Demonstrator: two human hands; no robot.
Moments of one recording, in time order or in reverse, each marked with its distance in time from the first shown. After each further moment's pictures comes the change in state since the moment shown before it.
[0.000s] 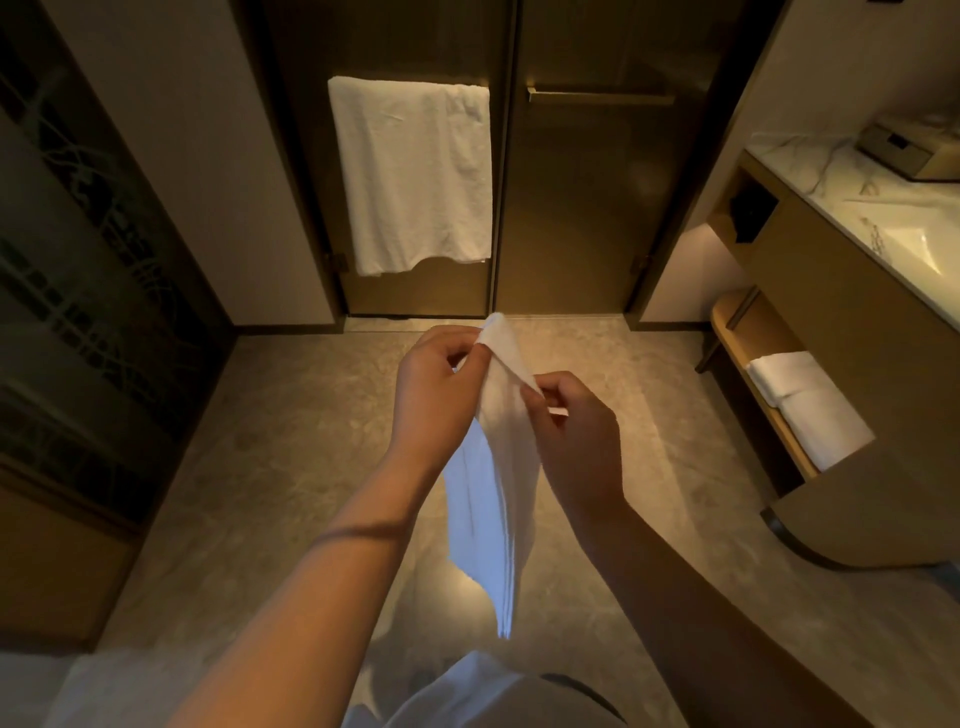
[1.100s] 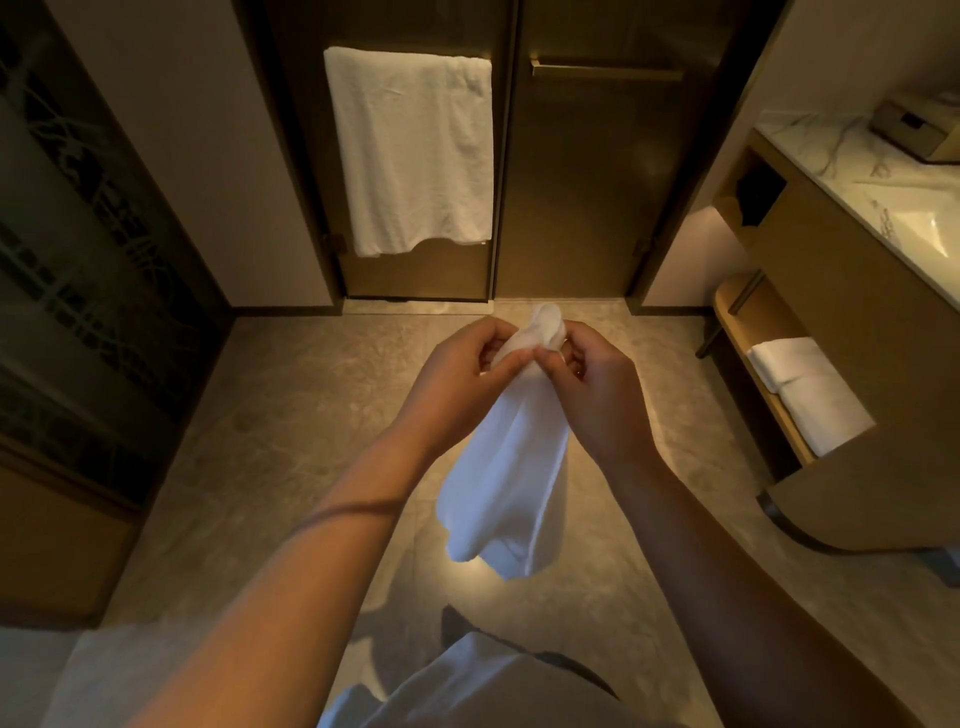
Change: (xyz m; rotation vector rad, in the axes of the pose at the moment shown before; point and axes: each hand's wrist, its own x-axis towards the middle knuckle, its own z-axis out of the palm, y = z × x) left_hand 0.004 -0.011 0.006 0.129 -0.325 0.101; right_hand 0.030 0.004 -0.021 0.027 -0.105 -0.041
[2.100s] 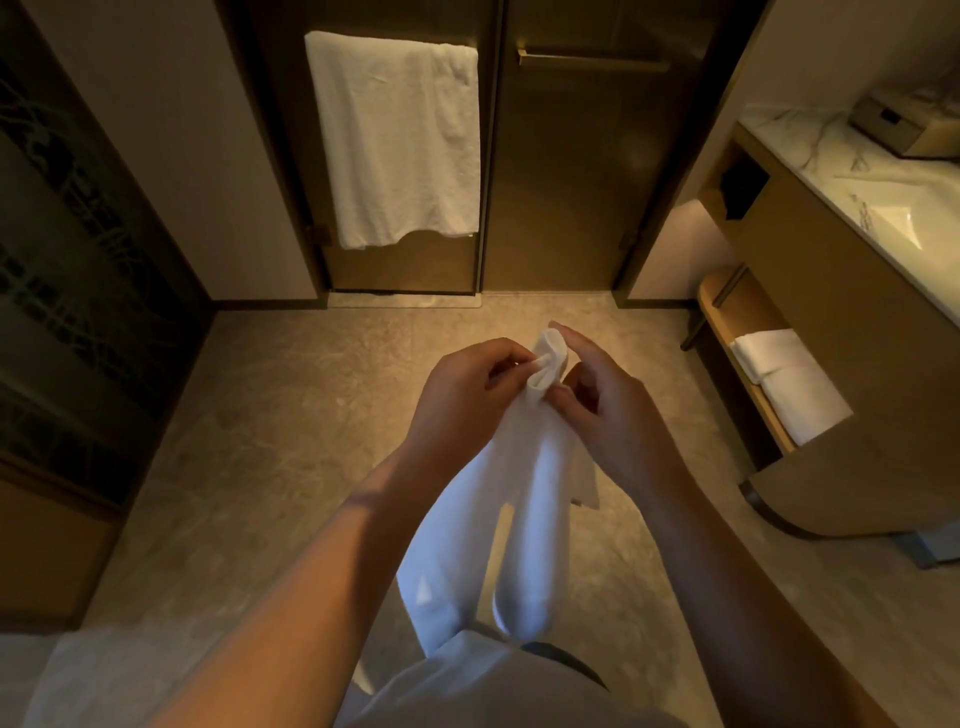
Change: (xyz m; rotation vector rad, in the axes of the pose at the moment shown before) left_hand -0.015 0.000 0.020 0.046 0.018 0.101; right_hand -0.029 0.007 -0.028 -0.072 -0.231 0.049
